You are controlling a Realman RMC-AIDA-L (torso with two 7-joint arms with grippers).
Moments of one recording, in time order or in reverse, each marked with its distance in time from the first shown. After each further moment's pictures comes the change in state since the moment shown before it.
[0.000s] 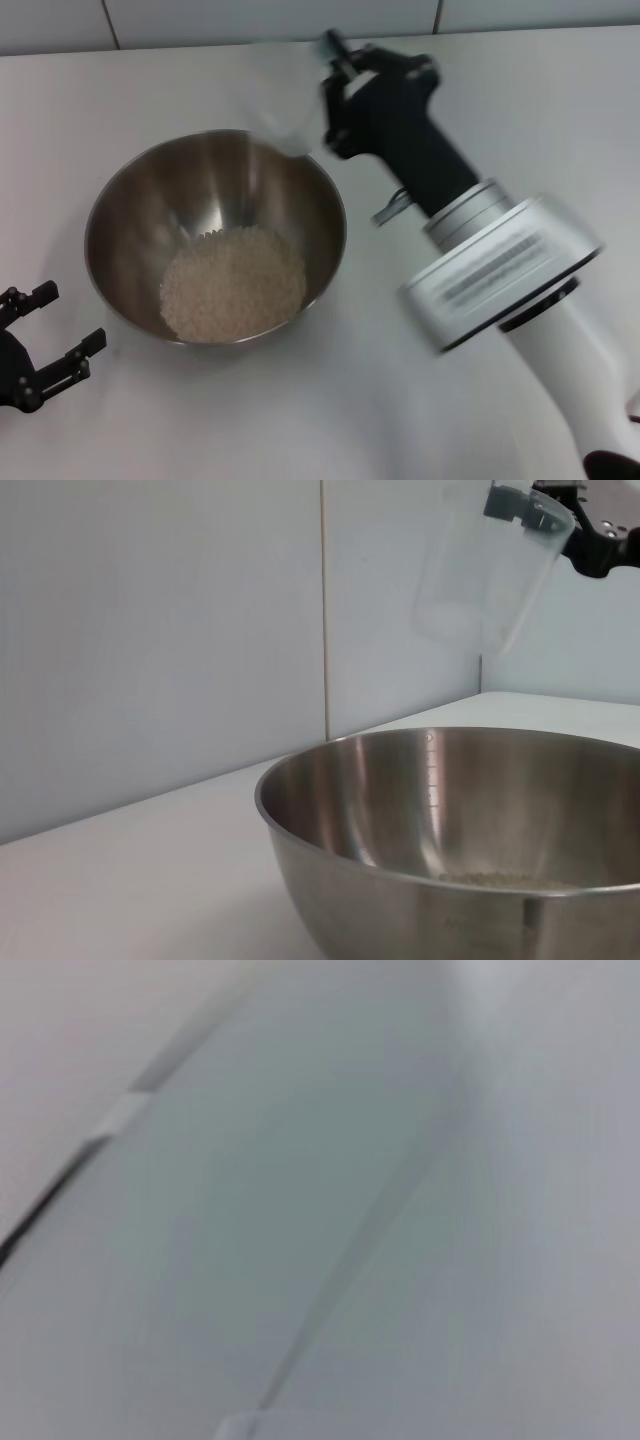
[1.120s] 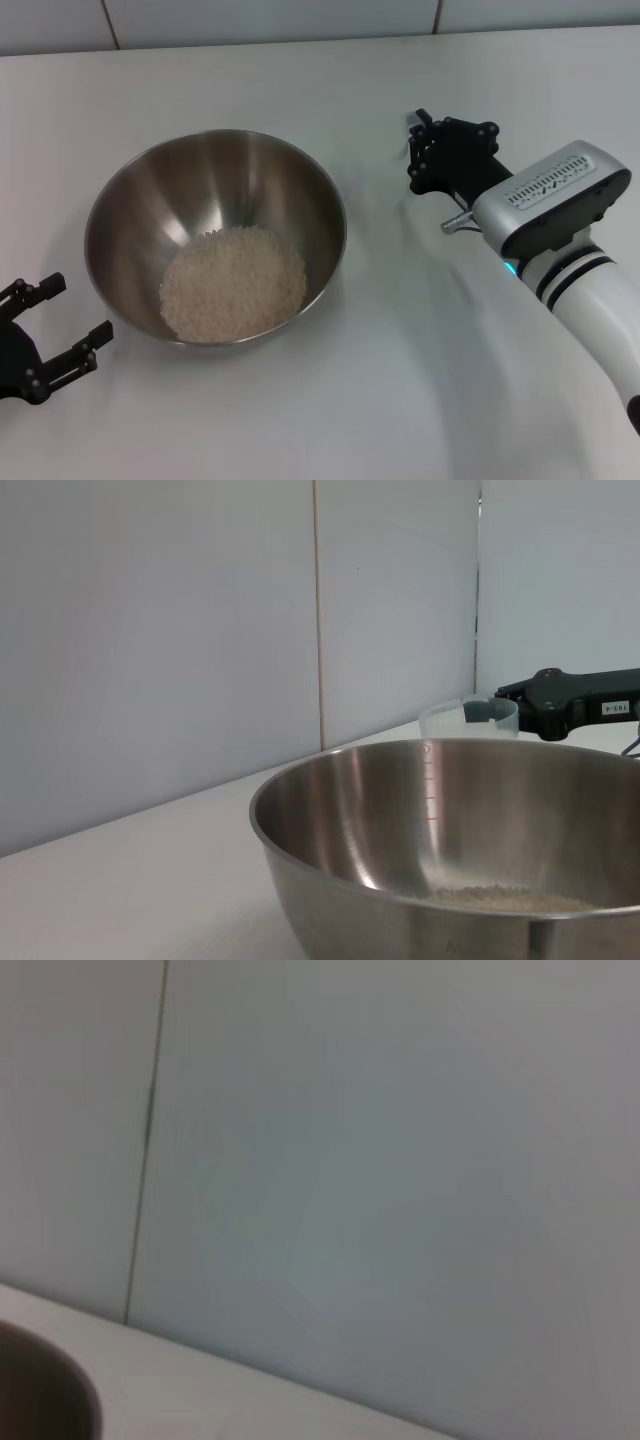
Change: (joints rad) left arm -0.016 -0.005 0.000 0.000 0.000 -0.001 0.000; right arm 0.070 0.001 0.068 -0.306 0.092 0.306 0.544
